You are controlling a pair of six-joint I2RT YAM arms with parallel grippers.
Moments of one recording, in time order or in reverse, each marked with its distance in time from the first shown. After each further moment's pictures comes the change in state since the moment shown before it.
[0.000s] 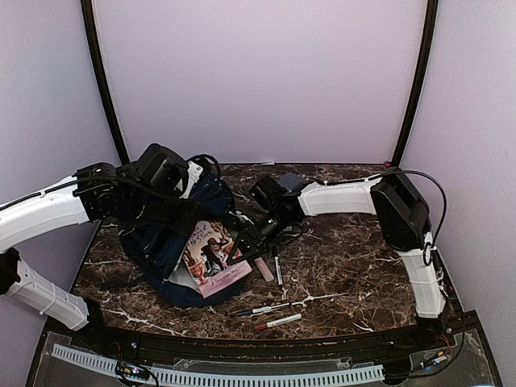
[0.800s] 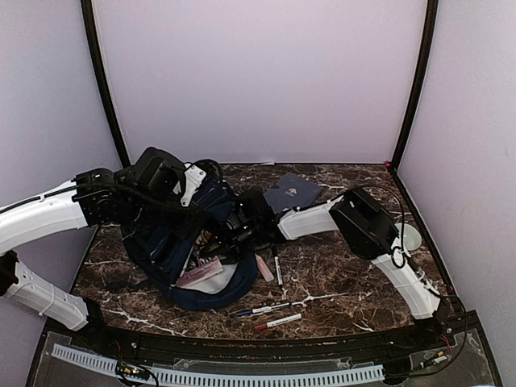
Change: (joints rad) left arm 0.002 -0.026 -0.057 0.080 0.107 0.055; right arm 0.032 0.317 0.127 0.815 -0.023 0.877
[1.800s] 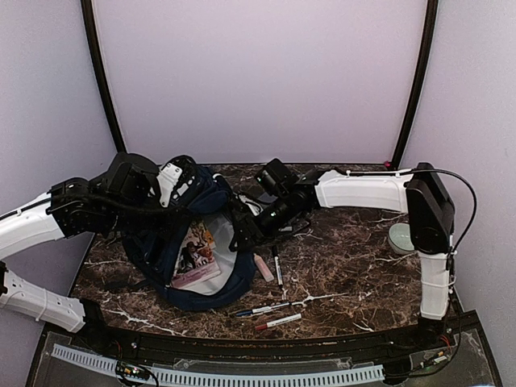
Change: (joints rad) left arm 0.000 -0.162 -0.093 0.020 -0.035 -0.079; right arm -0.002 -0.488 -0.175 -0.798 0.577 -0.842
